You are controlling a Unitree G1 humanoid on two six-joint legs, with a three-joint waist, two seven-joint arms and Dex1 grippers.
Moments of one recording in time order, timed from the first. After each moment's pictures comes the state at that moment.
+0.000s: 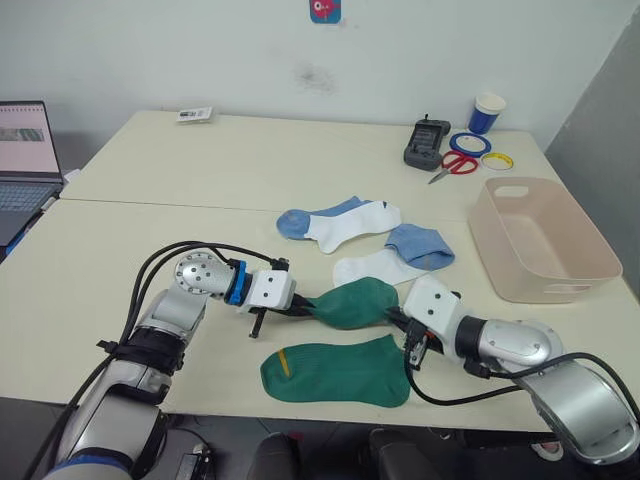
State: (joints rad) left arm -0.62 0.63 -0.27 0.44 -0.06 -0.38 -1.45; right arm -0.22 -0.64 0.28 -0.83 0.14 1.01 0.61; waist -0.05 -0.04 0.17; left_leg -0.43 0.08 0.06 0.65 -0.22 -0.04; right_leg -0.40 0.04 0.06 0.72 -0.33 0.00
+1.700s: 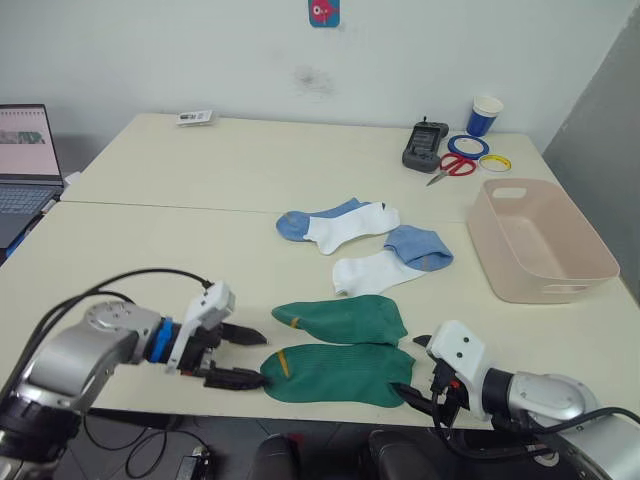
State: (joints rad) left arm -0.11 1.00 -0.06 -0.25 -0.55 0.72 -1.29; right arm 0.15 -0.68 0.15 -0.92 0.33 0.97 0.52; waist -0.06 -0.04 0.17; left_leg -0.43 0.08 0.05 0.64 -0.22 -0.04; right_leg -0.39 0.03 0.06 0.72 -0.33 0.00
